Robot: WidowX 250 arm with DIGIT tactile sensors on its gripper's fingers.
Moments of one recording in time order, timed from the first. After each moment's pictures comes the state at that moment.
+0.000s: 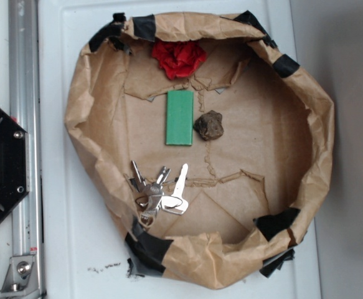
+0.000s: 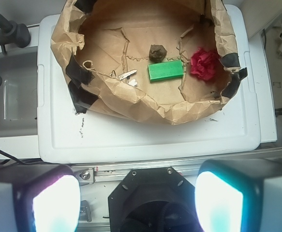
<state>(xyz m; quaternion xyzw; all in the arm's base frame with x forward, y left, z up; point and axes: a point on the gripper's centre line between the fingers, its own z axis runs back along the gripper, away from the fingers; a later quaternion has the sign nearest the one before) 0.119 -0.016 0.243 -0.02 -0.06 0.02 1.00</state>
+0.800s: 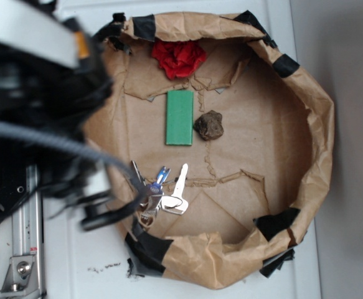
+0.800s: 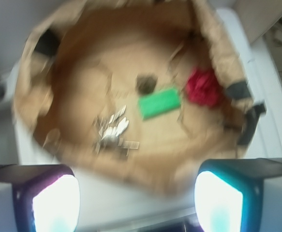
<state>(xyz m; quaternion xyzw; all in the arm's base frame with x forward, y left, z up) 0.195 0.008 0.197 -0.02 -0.09 0.14 0.99</state>
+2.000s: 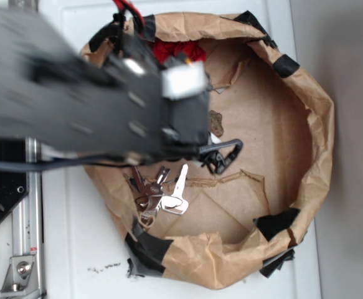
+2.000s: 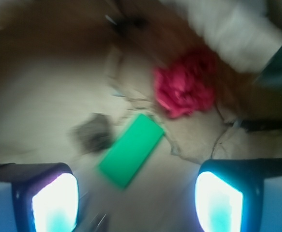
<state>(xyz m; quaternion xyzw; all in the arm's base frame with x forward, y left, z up) 0.241 0.025 0.080 0.09 -0.09 0.41 0.90</state>
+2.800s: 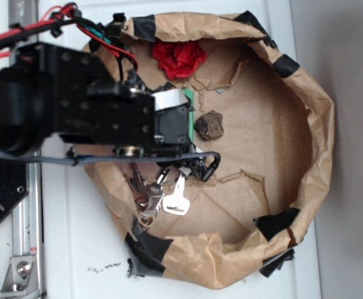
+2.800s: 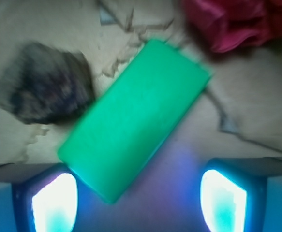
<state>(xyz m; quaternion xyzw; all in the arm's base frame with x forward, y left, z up) 0.237 0.024 0.017 0.01 -0.08 0.40 0.91</state>
